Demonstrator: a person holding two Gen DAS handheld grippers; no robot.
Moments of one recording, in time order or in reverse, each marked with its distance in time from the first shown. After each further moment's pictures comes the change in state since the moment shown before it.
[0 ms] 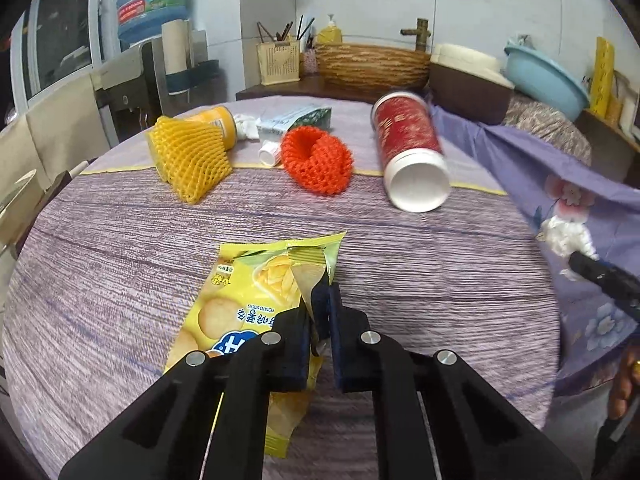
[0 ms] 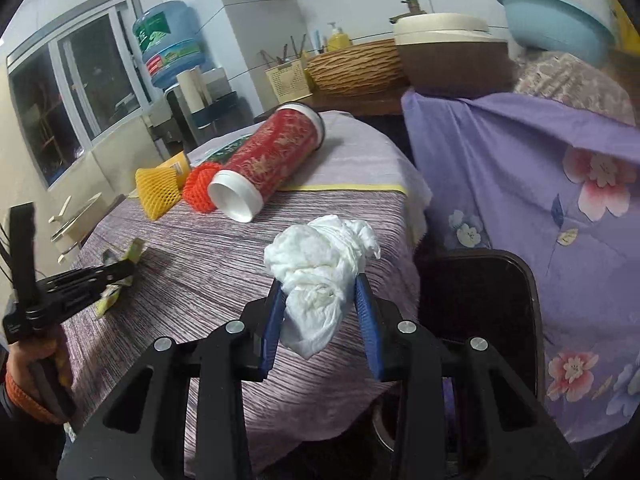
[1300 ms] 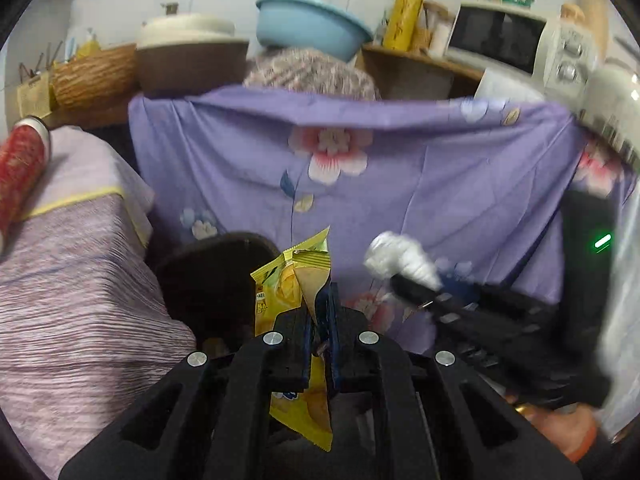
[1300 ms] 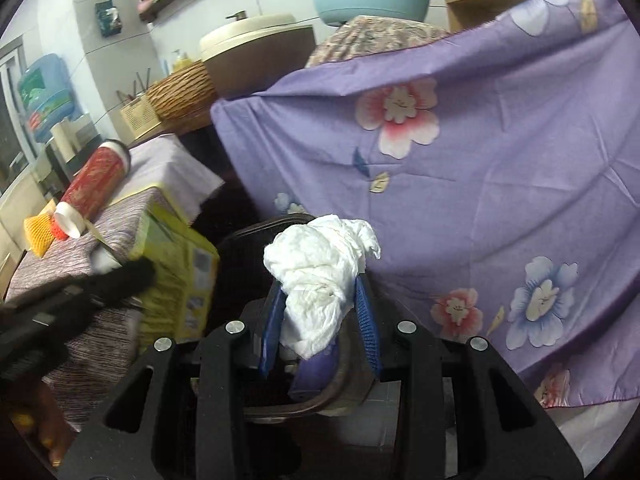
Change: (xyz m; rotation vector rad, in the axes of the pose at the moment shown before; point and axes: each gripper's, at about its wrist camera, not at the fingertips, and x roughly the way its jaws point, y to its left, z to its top) left arm 0.046 -0.291 -0.026 0.302 0.040 -0.617; right arm -0.087 -0.170 -0.063 0.240 -0.052 -0.384
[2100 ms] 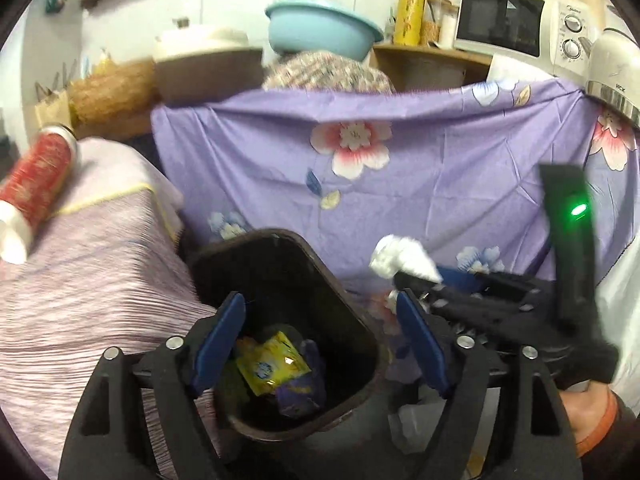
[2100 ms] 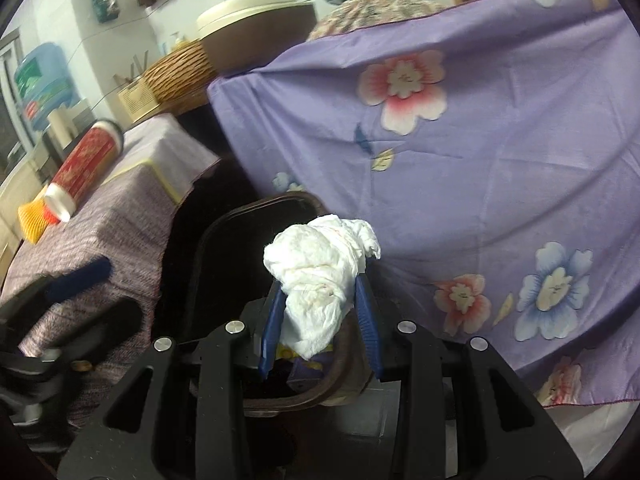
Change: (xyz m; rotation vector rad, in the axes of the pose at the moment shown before) left arm -0.023 0.000 -0.017 0.050 -0.058 0.138; right arm 0.027 0.005 -0.011 -0.026 0.067 0.022
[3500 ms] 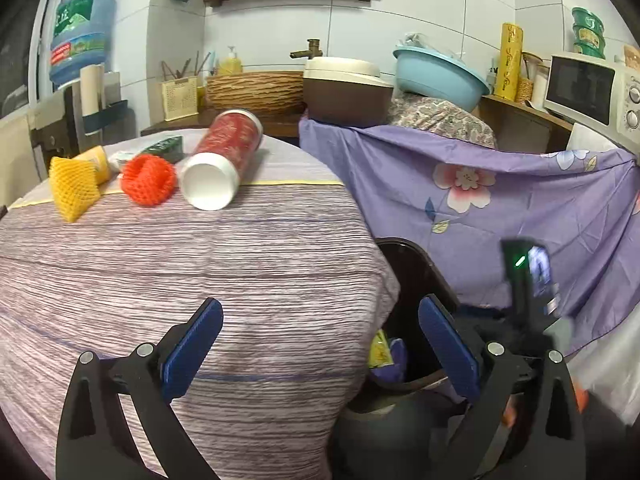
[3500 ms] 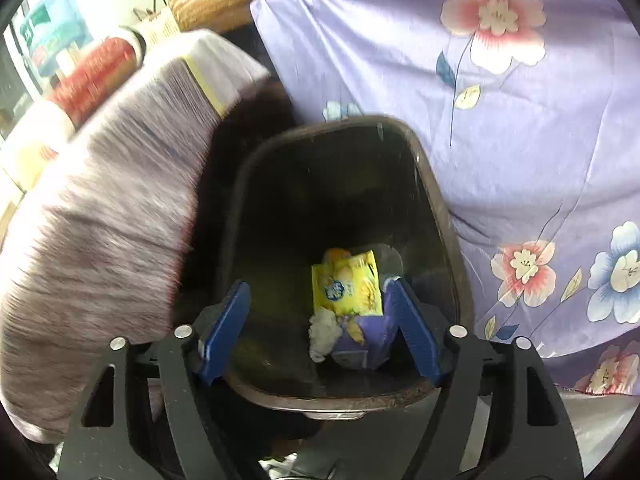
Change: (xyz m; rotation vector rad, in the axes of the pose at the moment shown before) left arm -0.111 0.094 -0.040 -0.196 -0.070 0.282; right arm 0.070 0.074 -0.027 -0.051 0.187 0.067
